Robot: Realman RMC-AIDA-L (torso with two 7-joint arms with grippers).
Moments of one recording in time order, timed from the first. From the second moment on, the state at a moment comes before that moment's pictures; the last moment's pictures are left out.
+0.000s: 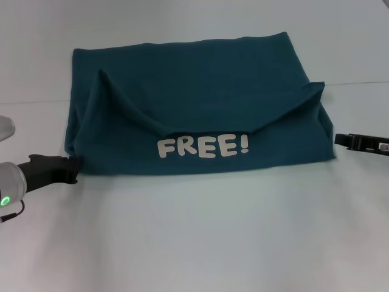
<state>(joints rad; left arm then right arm) -0.57 -2.14 0.83 0.66 2.07 0.77 -1.67 0.55 2.01 -0.67 -0.60 -2.09 -0.91 1.98</state>
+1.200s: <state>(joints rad) -0.58 -2.14 0.83 0.65 2.09 0.77 -1.67 0.61 2.02 -0.70 -0.52 -2.11 -0.82 1.98</state>
